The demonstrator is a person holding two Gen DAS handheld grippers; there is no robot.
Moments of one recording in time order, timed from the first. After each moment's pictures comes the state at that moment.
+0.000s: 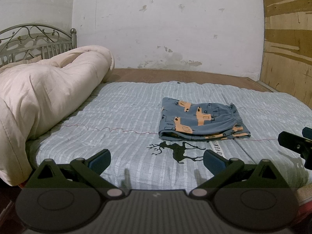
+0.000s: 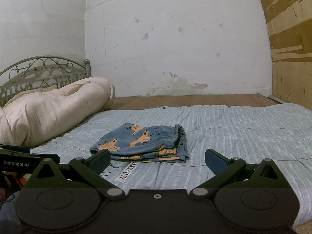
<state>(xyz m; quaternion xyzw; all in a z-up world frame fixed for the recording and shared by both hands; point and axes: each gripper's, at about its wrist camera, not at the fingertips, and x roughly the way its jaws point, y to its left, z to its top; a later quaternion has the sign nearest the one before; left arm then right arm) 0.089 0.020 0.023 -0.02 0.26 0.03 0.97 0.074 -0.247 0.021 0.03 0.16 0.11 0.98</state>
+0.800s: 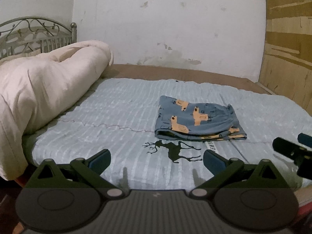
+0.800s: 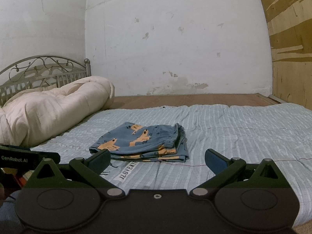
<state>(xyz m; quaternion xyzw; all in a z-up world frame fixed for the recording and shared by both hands) 0.091 0.022 0.027 -0.04 0.27 0.02 0.96 0.075 -0.248 0.018 0.02 0.17 0.12 0.98</state>
